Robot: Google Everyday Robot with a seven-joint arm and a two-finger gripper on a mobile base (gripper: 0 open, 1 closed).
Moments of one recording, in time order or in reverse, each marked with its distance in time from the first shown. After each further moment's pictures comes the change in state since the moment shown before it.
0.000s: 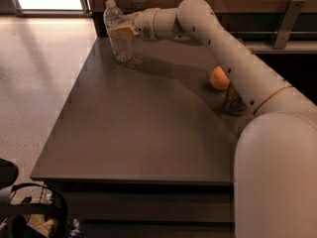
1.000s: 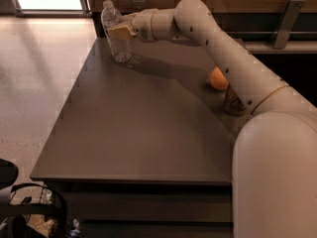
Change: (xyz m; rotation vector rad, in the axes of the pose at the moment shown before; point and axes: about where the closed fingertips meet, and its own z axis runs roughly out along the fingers) arm 0.001 0.004 0.006 -0.010 0.000 0.001
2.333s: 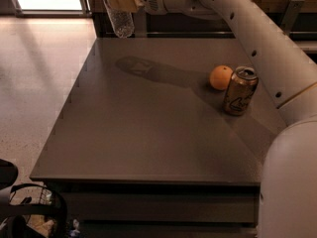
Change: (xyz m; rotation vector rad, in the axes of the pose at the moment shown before) arm -0.100 0.020 -0.062 -0.004 -0.068 -0.139
